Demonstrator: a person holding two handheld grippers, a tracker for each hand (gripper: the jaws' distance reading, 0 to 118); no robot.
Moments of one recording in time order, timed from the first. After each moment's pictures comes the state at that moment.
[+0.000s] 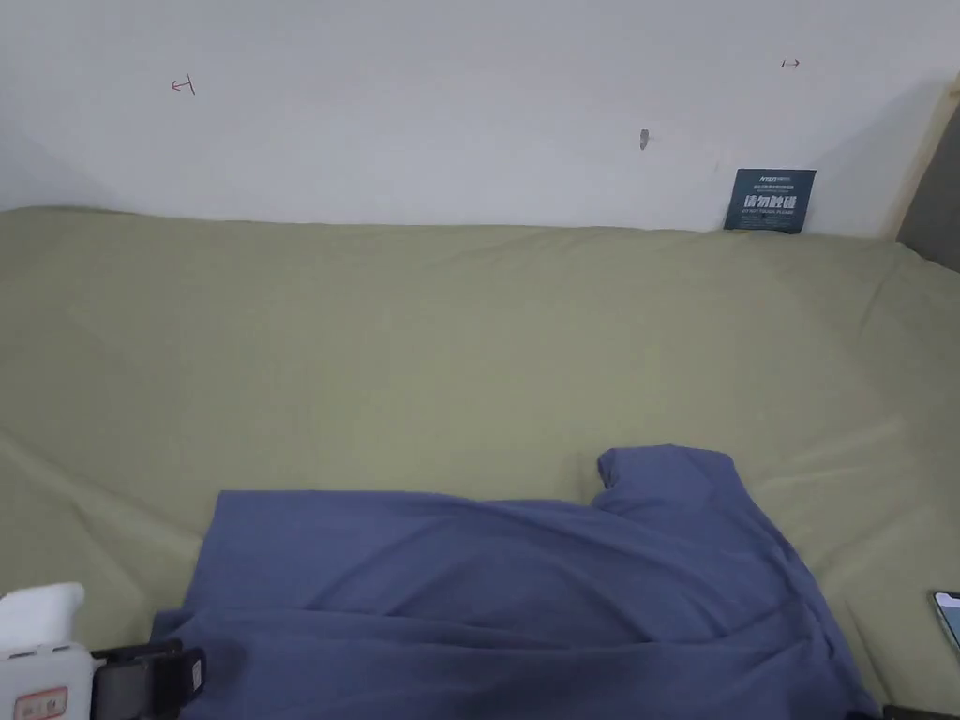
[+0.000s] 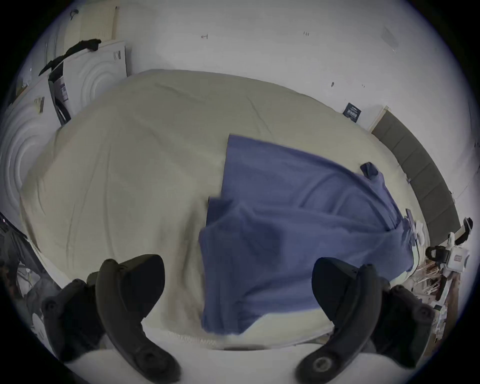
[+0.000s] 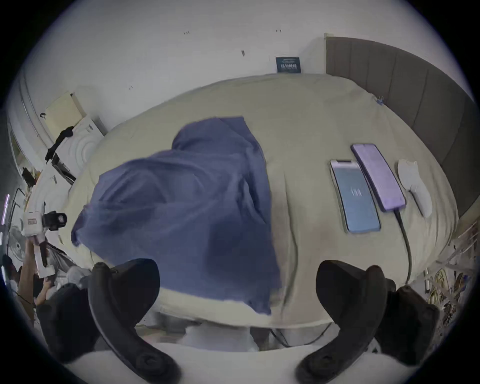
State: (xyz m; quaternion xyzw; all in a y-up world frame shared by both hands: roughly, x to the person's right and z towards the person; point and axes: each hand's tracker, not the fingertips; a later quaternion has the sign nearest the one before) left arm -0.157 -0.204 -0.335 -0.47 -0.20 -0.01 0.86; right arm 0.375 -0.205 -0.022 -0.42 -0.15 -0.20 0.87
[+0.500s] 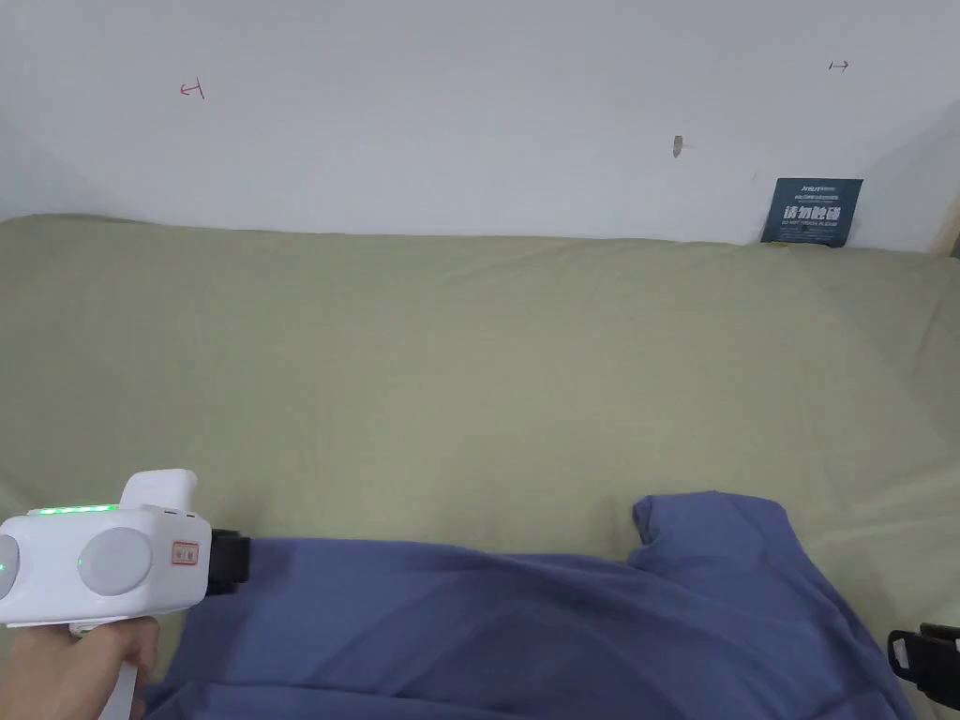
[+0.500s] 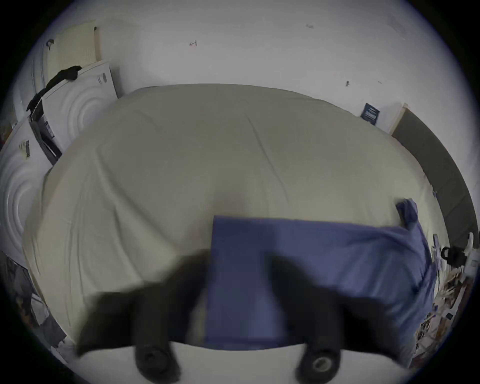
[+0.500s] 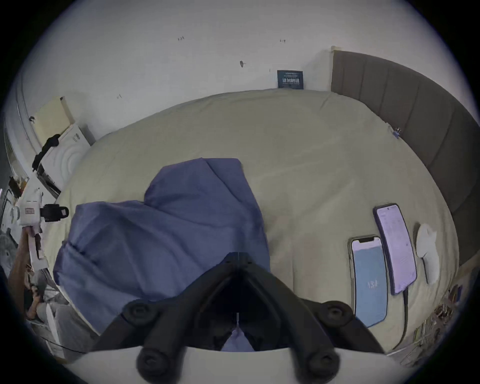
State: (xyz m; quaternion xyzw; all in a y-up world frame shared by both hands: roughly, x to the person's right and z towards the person) left arm -0.071 -0.223 -0.485 -0.46 -0.16 -0.05 0.87; right arm 0.428 -0.215 -0.156 -0.41 -0.18 -0.17 0.88
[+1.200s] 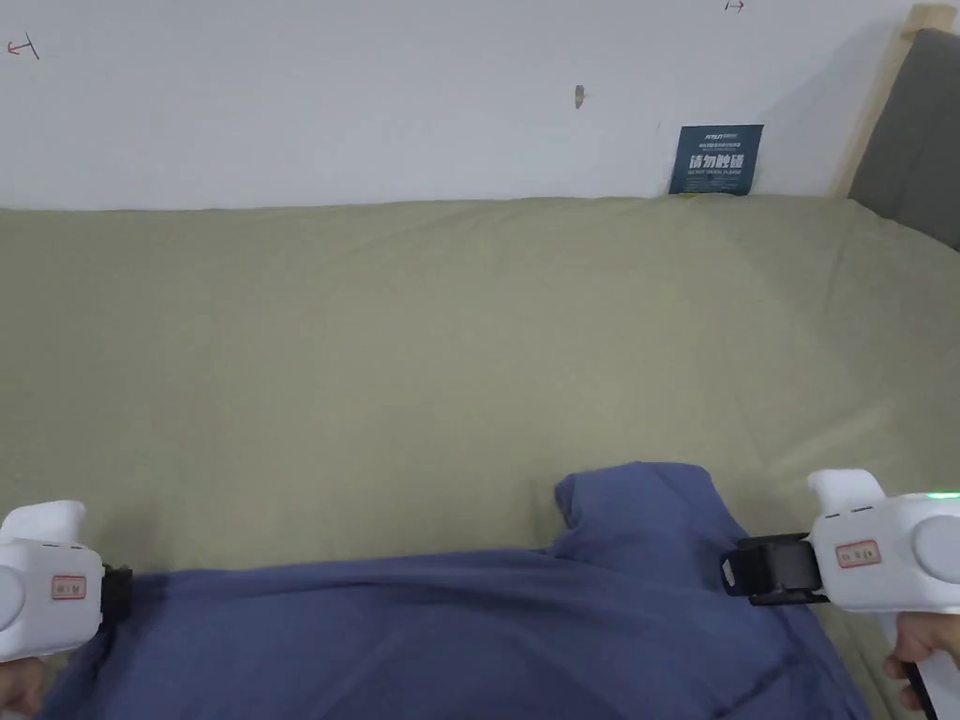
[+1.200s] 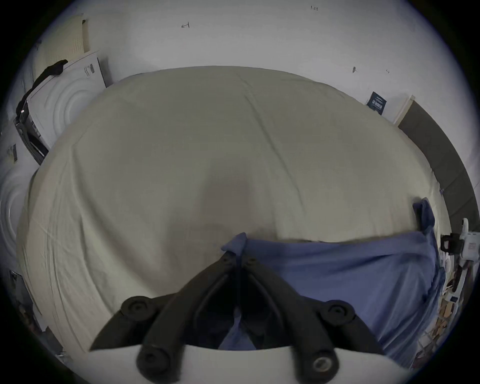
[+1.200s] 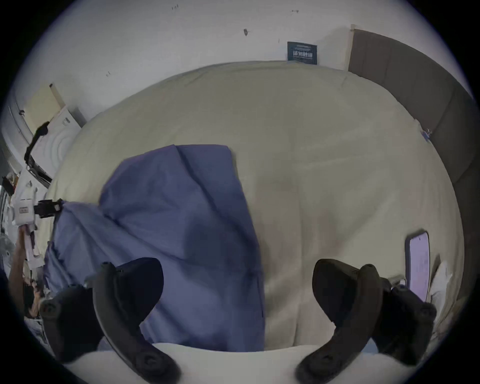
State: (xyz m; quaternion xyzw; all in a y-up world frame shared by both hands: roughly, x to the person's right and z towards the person) left arm -0.047 -0.265 -0.526 -0.49 -0.17 -0.07 0.85; right arm 0.489 -0.265 -0.232 -0.48 -0.16 -0.16 0.85
